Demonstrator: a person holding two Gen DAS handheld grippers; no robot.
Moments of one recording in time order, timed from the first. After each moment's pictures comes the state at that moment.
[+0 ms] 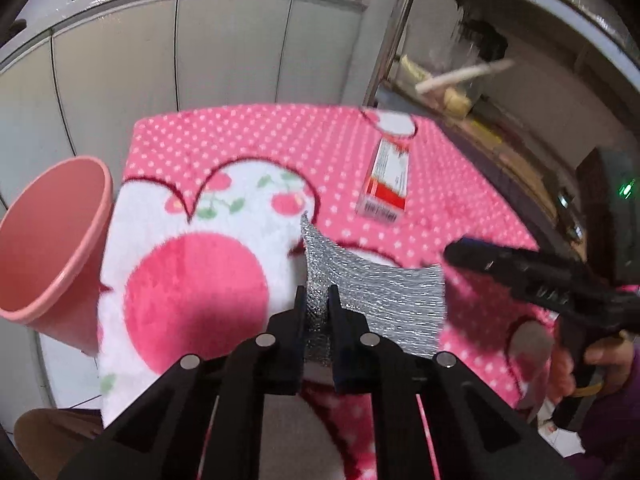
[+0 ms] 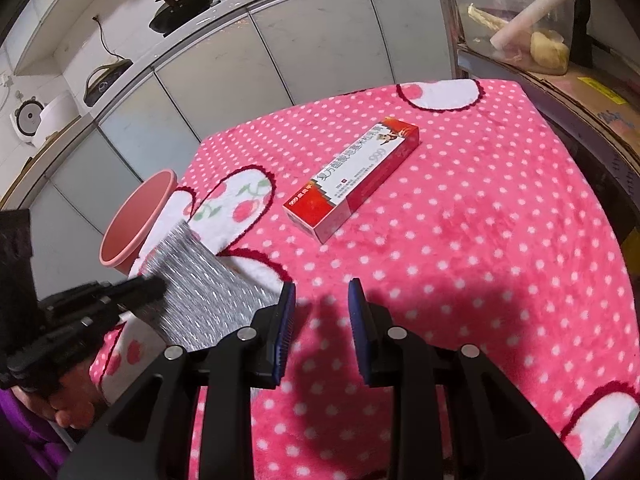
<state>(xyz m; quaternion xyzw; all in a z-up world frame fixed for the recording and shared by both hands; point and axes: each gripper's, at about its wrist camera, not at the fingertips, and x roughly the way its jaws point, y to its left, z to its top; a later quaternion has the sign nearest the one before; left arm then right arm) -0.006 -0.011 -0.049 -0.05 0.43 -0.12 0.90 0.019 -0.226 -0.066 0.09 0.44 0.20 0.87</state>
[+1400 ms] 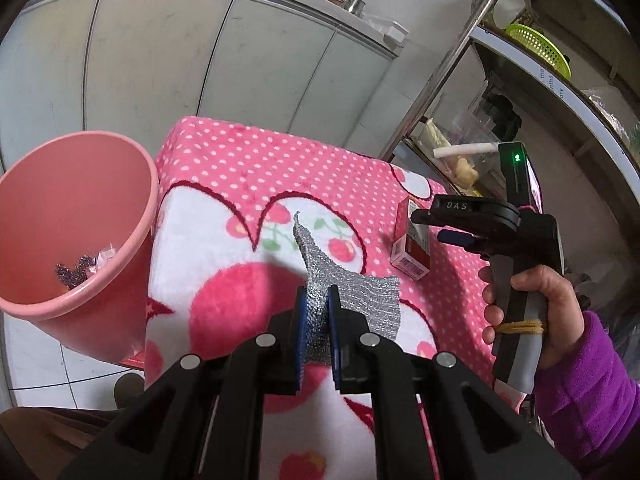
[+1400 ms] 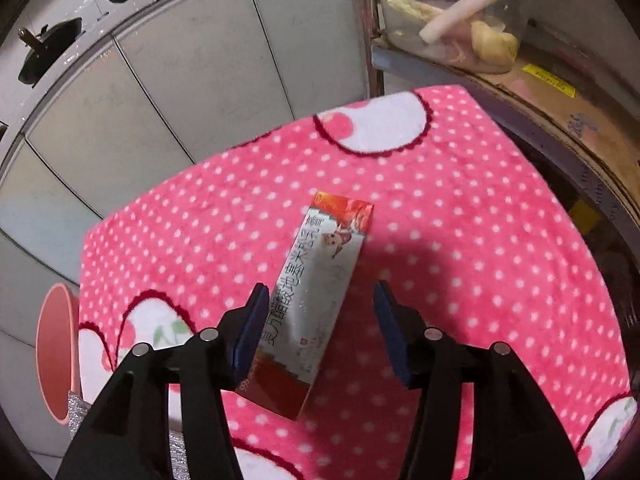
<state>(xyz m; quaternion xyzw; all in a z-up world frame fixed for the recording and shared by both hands) 0.006 0.070 -0.056 -0.17 0.39 -0.13 0.90 0.141 -0.188 -0.065 0.13 0.48 -0.02 0.87</state>
